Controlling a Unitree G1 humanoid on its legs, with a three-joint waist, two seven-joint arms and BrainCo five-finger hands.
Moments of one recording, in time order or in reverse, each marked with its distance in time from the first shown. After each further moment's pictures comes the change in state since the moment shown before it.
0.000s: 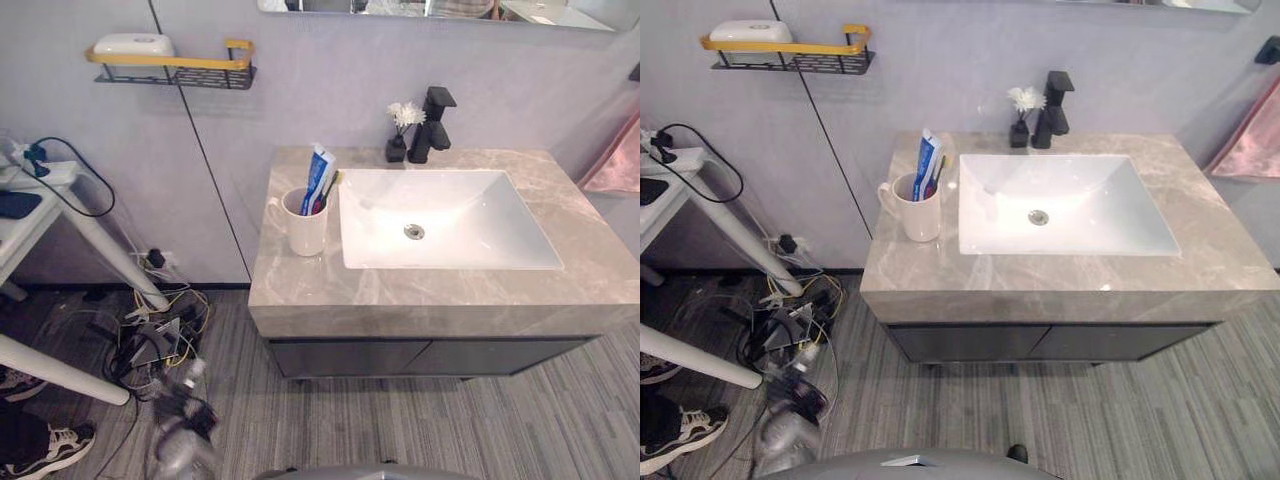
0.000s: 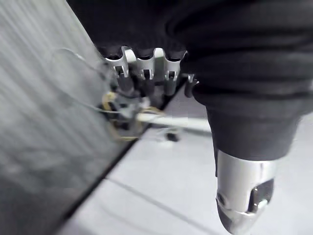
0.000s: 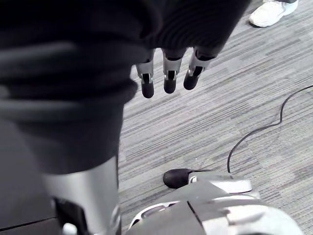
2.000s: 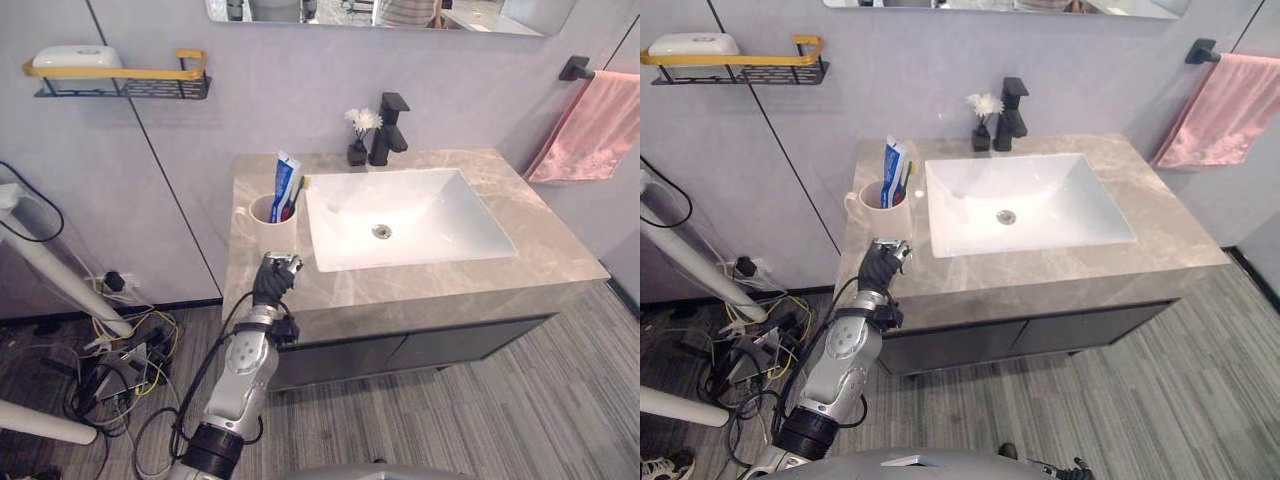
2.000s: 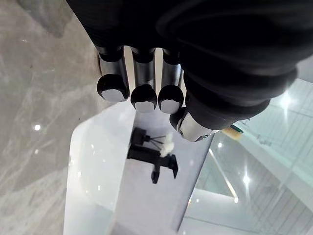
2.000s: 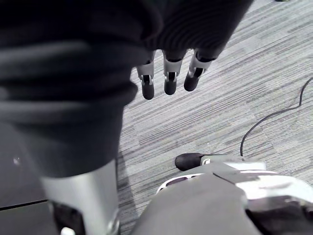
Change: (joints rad) left arm -0.253 0.196 -0.677 -0.142 0.118 -0.032 -0.148; right arm -0.050 -0.043 0.179 0.020 0.013 -0.033 0.075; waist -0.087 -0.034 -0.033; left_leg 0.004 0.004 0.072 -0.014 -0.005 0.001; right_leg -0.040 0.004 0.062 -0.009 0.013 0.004
